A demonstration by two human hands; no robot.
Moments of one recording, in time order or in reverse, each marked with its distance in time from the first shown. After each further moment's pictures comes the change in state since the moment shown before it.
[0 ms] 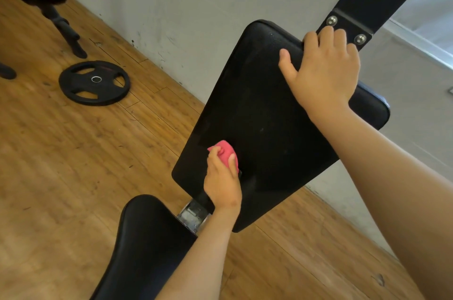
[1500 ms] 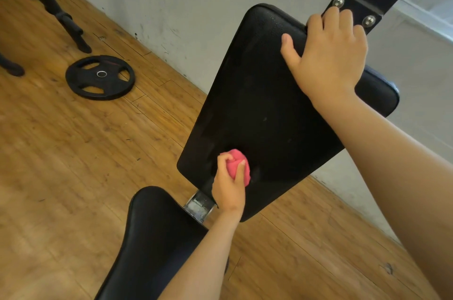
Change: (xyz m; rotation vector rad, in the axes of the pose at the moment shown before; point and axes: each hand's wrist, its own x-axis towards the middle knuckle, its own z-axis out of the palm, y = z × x) left_hand -0.029 -0.013 -0.006 -0.313 -0.207 -0.114; right_hand -0.001 0.000 0.001 0.010 0.019 0.002
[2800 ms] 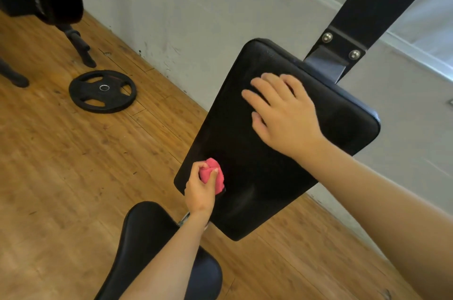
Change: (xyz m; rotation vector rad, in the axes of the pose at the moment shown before) left_hand 0.047 -0.013 -0.038 0.015 0.012 -0.111; right_hand -0.040 -0.018 -0.006 0.139 0.033 -0.565
